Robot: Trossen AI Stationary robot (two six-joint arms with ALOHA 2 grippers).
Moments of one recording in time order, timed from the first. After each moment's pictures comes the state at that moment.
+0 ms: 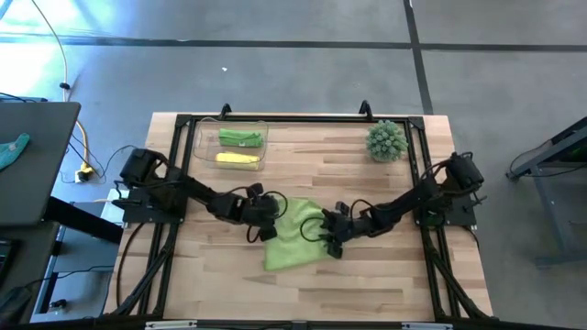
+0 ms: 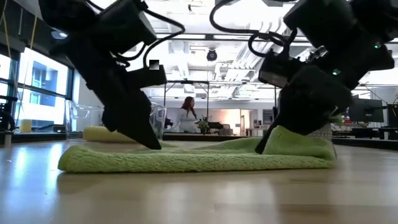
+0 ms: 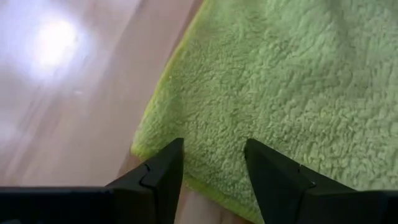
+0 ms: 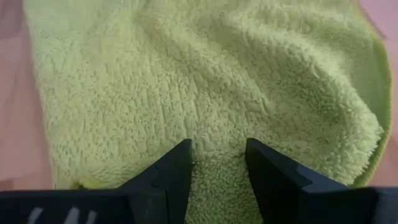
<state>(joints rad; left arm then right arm) -0.11 1.76 0.75 -0.04 -0.45 -0.39 0.36 1.75 0.66 0.28 0.29 0.49</state>
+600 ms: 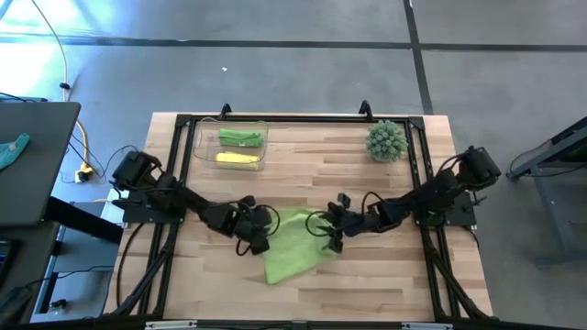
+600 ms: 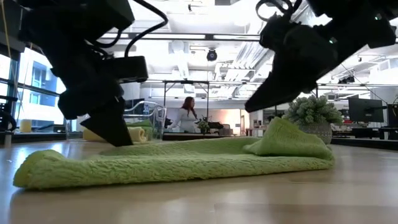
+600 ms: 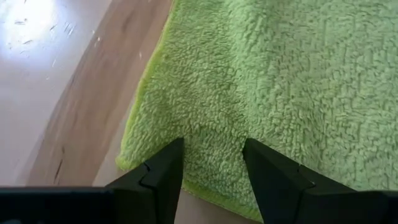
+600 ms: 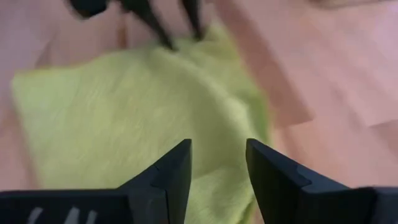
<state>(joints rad) -0.28 1.74 0.75 -0.19 -0.40 -0.62 0.35 1.59 0.66 0.26 0.42 0.39</state>
